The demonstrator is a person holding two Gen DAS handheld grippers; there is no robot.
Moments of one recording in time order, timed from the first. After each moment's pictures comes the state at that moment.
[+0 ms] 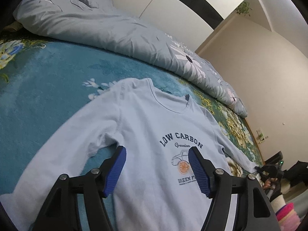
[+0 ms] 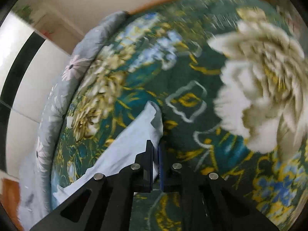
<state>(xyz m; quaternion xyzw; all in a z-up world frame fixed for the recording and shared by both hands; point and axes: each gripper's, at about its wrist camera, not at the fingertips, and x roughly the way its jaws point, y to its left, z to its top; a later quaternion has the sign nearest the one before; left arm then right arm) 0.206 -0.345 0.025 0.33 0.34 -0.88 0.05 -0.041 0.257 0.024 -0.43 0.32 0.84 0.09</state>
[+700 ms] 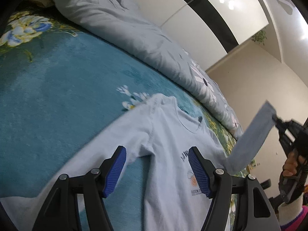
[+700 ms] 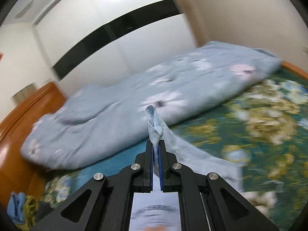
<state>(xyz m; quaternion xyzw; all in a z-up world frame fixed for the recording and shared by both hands) 0.239 -0.404 0.007 0.29 0.42 -0.85 0.09 0.006 -0.116 0.193 -0.34 0.12 0.89 -0.28</state>
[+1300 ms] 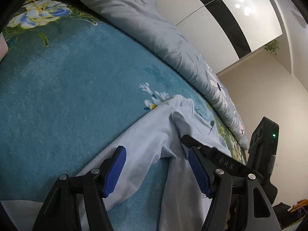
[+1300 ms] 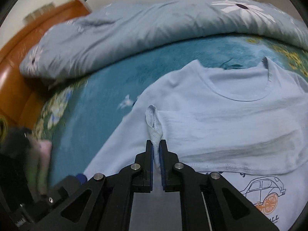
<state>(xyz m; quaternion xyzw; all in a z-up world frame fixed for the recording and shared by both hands) 0.246 -0.426 -0.014 0.31 0.46 -0.83 0.11 0.079 -0.296 -0.003 -0.51 -0.04 0.77 -0.39</state>
